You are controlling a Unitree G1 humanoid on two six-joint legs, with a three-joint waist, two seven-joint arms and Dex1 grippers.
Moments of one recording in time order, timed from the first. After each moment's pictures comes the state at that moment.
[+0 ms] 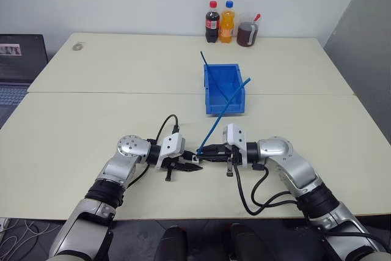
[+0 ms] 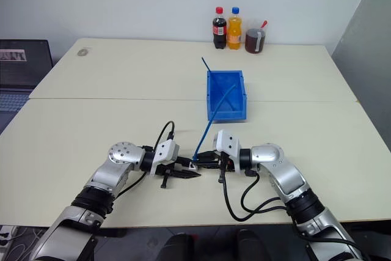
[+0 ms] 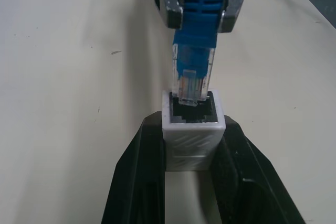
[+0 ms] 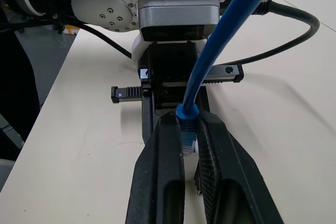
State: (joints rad) left arm -0.51 0.53 -0.26 0.44 -0.18 -0.14 -1.40; right arm -0.48 -0.38 0.41 0.00 0.28 0.23 1.00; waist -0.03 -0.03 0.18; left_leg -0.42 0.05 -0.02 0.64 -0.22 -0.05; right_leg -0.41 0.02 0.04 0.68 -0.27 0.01
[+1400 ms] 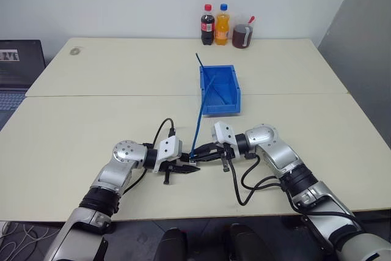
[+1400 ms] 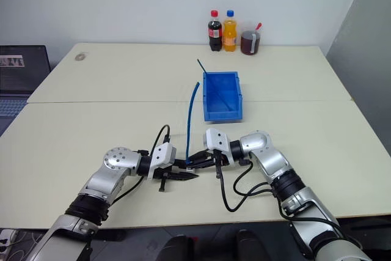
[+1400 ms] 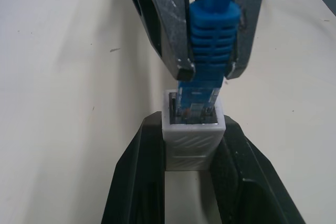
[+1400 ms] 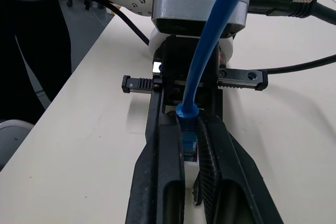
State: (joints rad) left arm -0.44 0.55 -0.24 0.37 -0.17 -0.11 -1.34; right arm -0.68 -0.27 0.42 0.36 0.18 0.03 1.27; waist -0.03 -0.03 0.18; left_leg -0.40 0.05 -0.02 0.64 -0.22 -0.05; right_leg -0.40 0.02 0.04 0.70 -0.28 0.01
